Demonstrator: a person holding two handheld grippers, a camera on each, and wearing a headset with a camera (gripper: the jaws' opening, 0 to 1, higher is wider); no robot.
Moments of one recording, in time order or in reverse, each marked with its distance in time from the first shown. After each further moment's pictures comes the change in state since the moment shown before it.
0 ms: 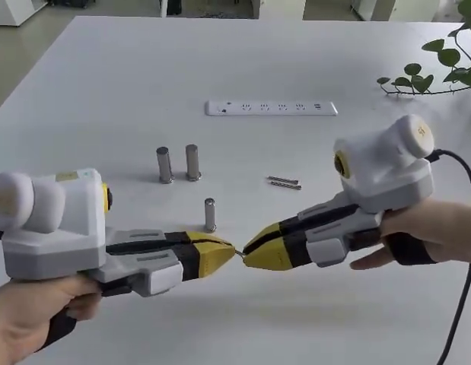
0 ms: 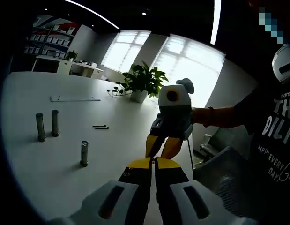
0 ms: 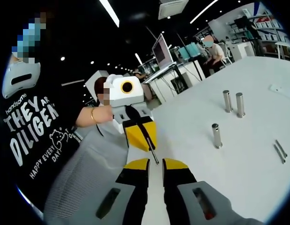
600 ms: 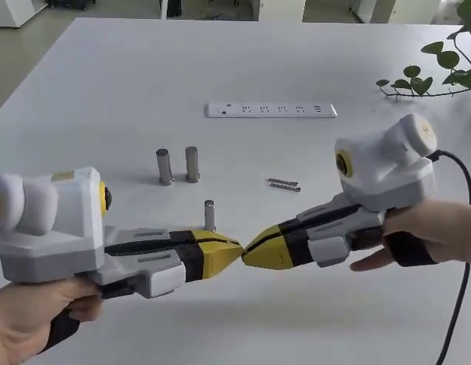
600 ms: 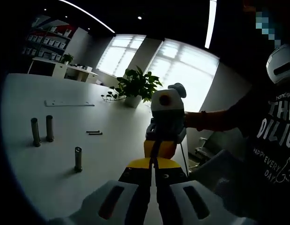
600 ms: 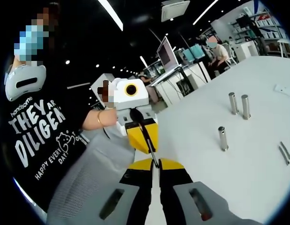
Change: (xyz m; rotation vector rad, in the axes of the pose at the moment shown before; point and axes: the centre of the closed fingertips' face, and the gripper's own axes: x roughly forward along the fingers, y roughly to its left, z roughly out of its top) left arm 0.002 -0.011 0.009 0.013 -0.040 -0.044; right arm 0.000 0.010 0.006 -0.001 -0.020 0.062
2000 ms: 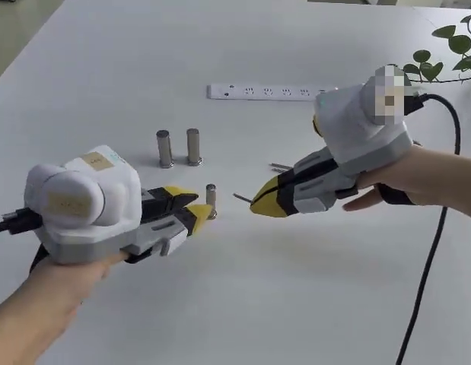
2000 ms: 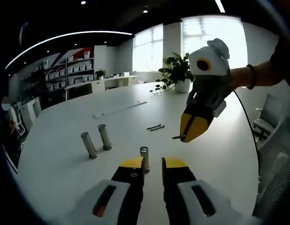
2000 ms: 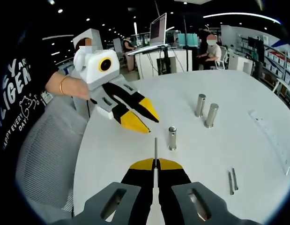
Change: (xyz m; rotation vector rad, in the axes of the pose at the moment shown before) left arm -0.009 0.110 -0.009 0.294 0.114 0.558; right arm -0.012 -0.093 0.000 -0.291 0.315 -0.343
